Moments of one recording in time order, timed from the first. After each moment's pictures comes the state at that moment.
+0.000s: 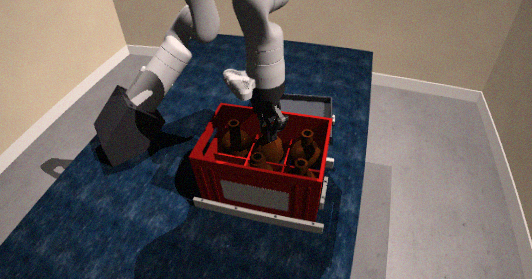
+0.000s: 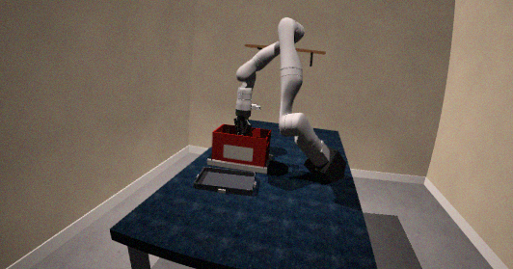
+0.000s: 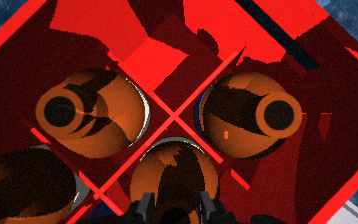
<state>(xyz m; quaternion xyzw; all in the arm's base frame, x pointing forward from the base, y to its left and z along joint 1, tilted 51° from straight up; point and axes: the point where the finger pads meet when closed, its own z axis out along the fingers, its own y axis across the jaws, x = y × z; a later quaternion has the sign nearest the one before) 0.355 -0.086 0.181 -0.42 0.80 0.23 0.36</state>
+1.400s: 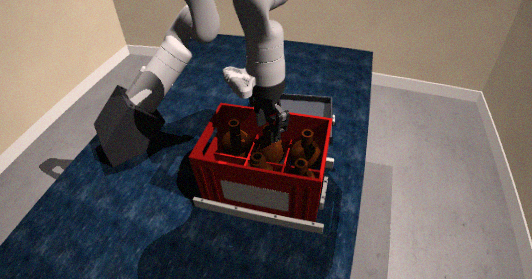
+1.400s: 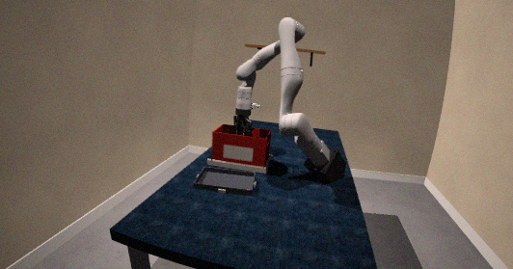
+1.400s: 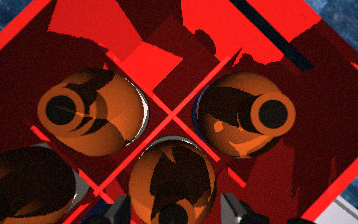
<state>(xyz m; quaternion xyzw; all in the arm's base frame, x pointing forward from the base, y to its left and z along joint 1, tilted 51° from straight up) 0.352 -0.087 0.184 -0.42 0.80 0.23 0.36</state>
